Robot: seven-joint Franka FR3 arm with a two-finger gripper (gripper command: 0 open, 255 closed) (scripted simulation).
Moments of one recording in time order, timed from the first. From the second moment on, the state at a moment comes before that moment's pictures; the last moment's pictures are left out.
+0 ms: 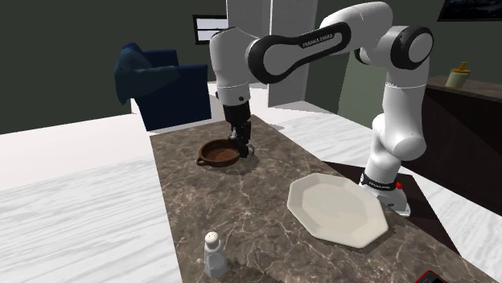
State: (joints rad) arm 0.12 0.17 0.39 -1.67 0.03 1.71 0.52
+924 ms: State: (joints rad) arm 0.02 0.47 0.29 -1.26 -0.06 1.57 0.32
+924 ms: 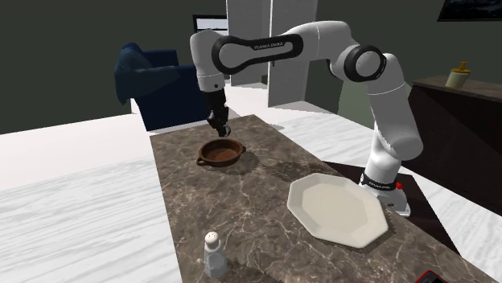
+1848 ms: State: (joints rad) arm 0.01 0.48 0.29 -1.40 -0.06 1.72 0.31
